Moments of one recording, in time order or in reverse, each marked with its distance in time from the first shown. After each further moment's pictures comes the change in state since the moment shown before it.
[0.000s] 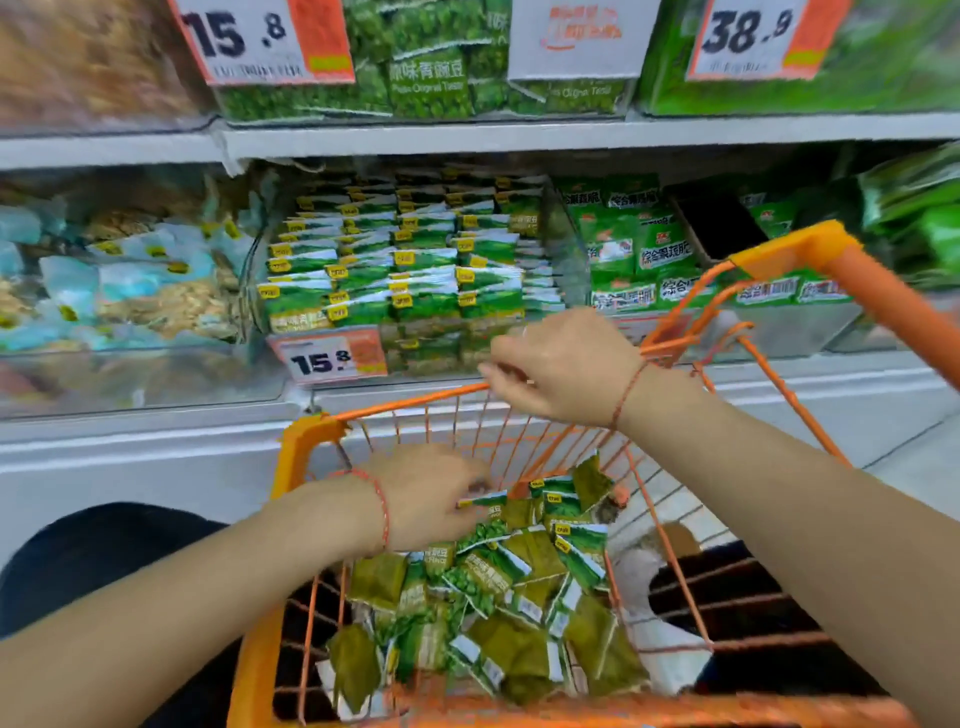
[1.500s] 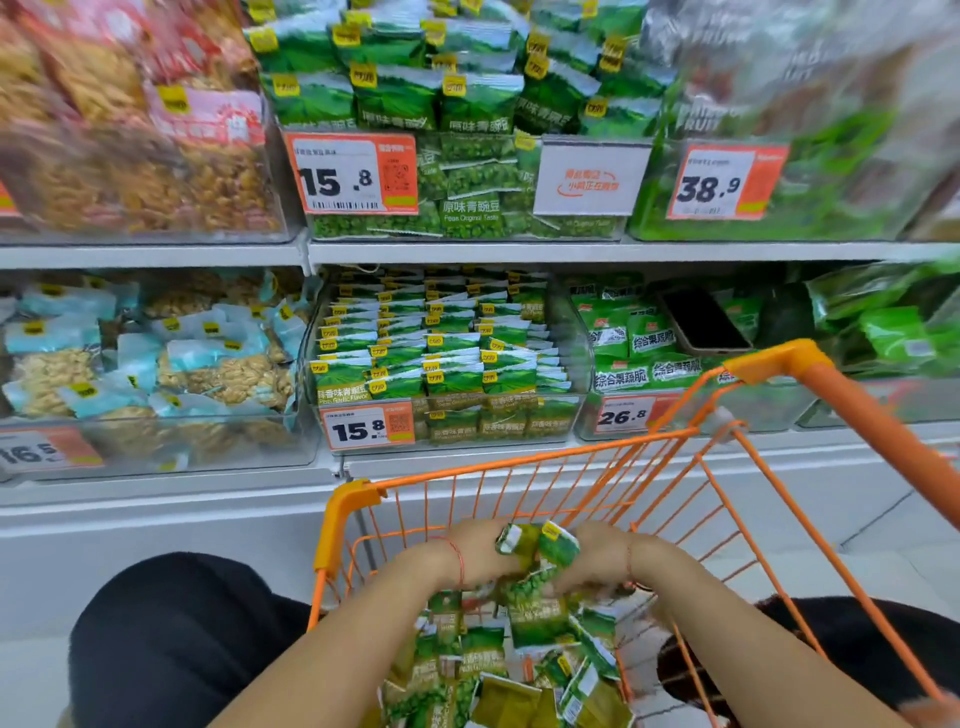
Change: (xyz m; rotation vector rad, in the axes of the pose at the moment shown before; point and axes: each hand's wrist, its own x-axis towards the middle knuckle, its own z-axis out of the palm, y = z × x) left_hand 0.050 -0.012 0.047 -0.579 0.033 -0.073; right_hand -0.070 -0.045 0.024 0.740 -1.115 1.225
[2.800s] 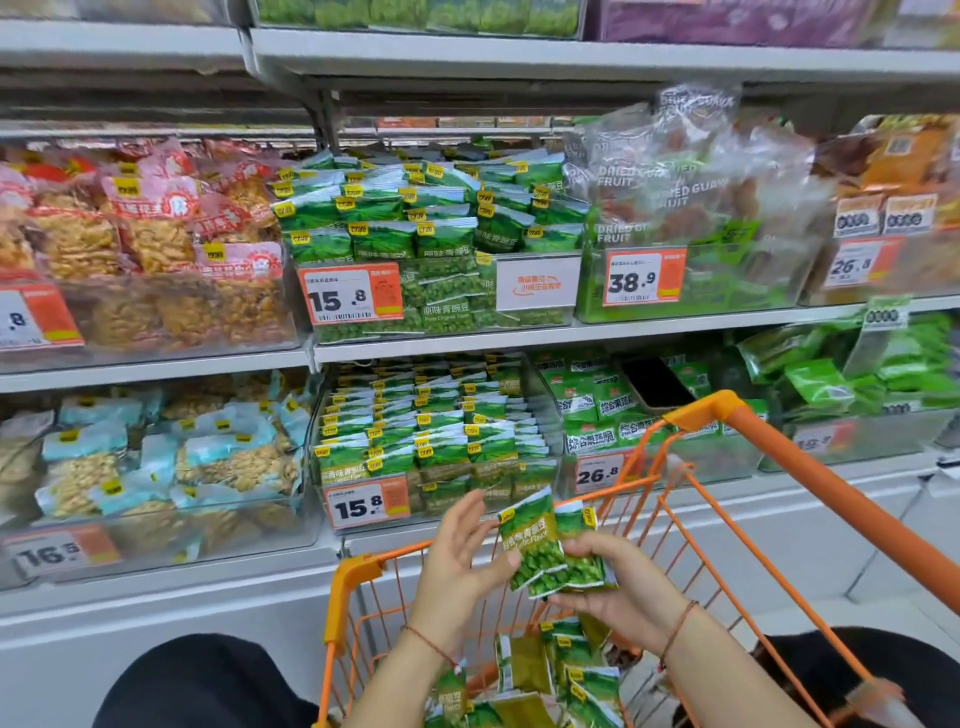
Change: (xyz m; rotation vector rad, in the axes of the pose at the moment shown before) left_hand -0.051 0.033 -0.007 -1.035 0.608 0.318; right_hand -0.081 -0.018 0.002 1.480 0.146 -0.355
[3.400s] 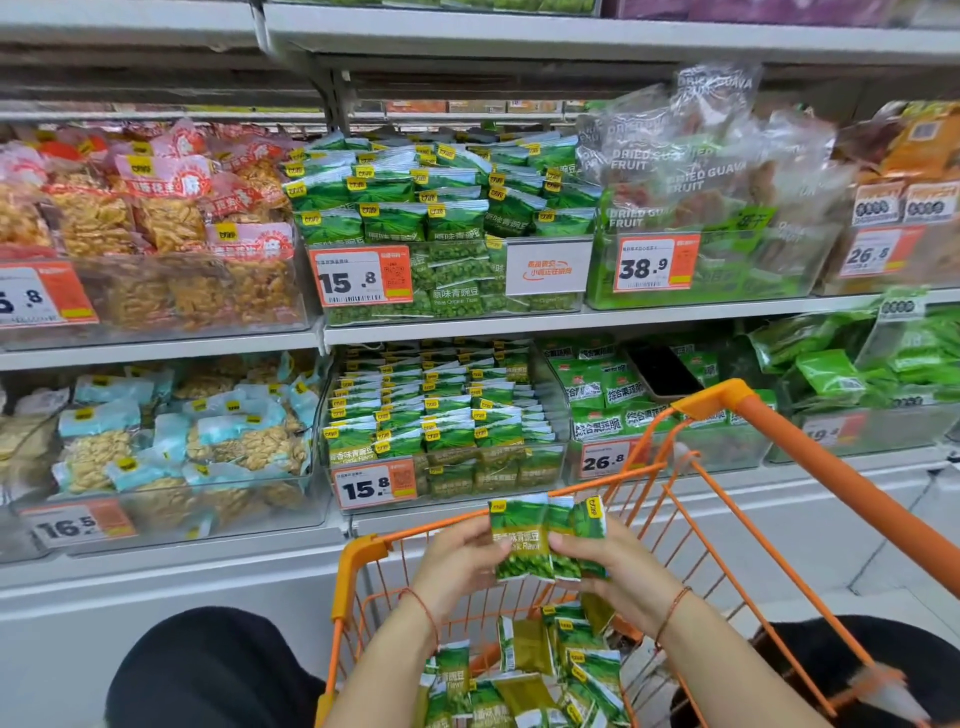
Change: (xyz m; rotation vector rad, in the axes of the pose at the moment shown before) left_hand -0.001 0.009 -0.006 -0.053 -0.083 -0.345; right_hand -0.007 0.002 0.006 -0.309 -0.031 -0.109
